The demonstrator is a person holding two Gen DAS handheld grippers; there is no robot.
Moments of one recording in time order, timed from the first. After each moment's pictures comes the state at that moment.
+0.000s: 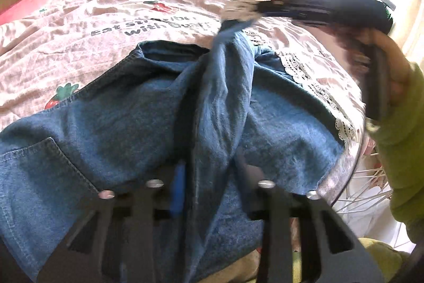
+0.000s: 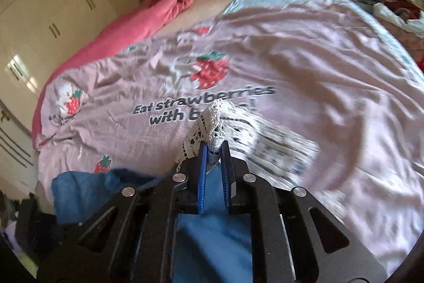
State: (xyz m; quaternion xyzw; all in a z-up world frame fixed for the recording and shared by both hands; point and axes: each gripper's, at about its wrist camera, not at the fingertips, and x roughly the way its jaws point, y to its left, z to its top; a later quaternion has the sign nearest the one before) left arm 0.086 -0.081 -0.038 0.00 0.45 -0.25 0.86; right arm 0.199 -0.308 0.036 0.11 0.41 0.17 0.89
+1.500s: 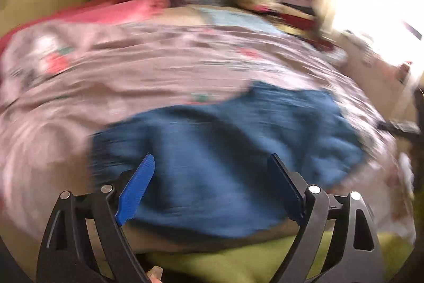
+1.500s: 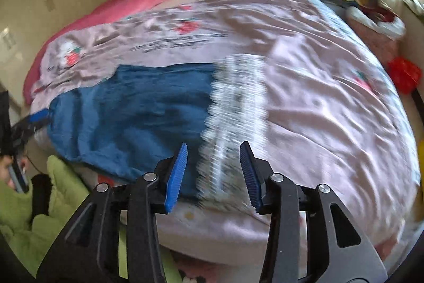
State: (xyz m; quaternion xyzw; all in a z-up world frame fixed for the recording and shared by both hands) left arm 0.017 0.066 0.010 -0.04 0.38 -0.05 0.92; right arm 0.052 -0.338 0.026 0.03 0.45 0.15 0.88
